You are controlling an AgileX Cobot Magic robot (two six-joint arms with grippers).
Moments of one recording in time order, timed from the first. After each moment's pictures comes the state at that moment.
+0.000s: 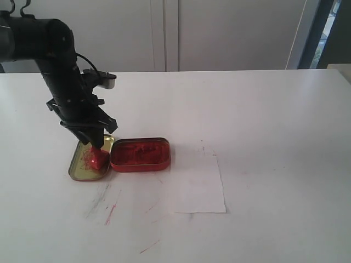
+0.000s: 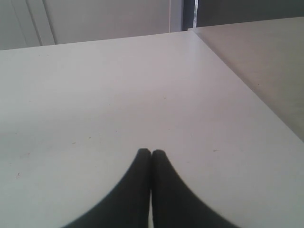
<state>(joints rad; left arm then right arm) -0.37 2.01 -1.59 -0.14 1.12 0.30 -0.12 0.01 -0.01 -0.07 0.36 0.16</state>
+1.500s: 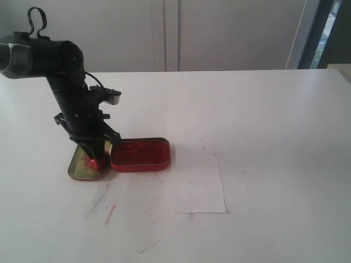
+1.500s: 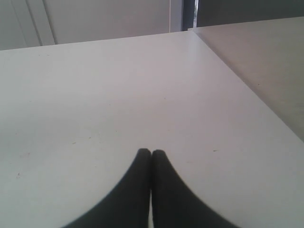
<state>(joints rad) -0.37 2.10 -1.59 -0.15 1.08 0.31 -0.12 0.01 -0.01 -0.07 0.36 0.16</state>
